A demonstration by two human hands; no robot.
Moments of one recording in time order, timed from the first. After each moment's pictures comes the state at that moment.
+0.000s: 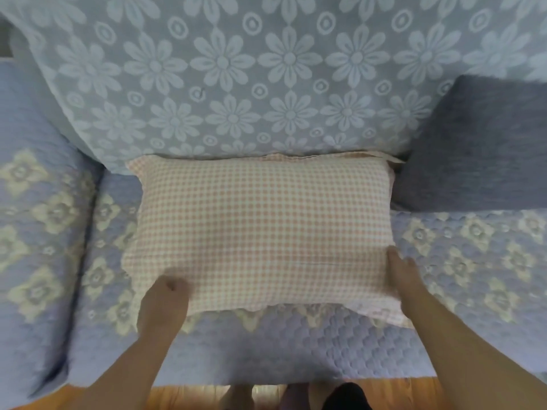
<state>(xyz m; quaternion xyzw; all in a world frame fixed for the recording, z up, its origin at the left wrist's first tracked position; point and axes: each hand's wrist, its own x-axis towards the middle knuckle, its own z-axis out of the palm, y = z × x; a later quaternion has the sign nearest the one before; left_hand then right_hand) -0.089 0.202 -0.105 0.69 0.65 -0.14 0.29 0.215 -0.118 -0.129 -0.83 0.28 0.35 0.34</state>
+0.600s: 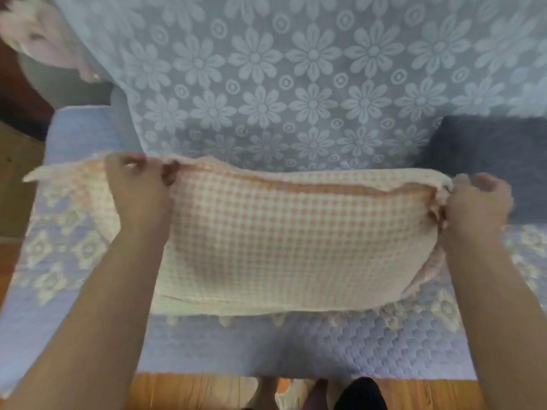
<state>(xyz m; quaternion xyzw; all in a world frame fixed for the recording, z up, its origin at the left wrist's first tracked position) 0.009 0.294 0.129 0.56 0.51 0.38 0.54 0.253 -0.040 0.087 -0.79 0.19 0.01 0.59</state>
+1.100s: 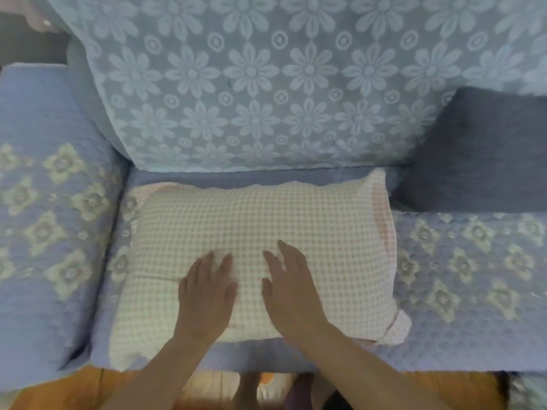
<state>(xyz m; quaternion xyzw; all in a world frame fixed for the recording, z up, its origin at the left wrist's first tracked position) -0.113 0.164 -0.088 0.92 0.33 -0.17 0.13 0.021 0.023 -0.040 -0.88 -0.38 0.22 0.20</state>
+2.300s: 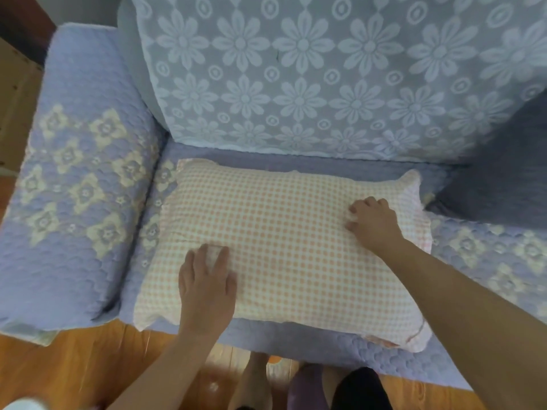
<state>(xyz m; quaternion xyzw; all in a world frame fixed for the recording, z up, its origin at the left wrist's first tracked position) -0.147 0.157 -0.078 0.87 0.47 -0.11 0.12 0.199 0.030 -0.120 -0.89 -0.37 0.26 -0.01</state>
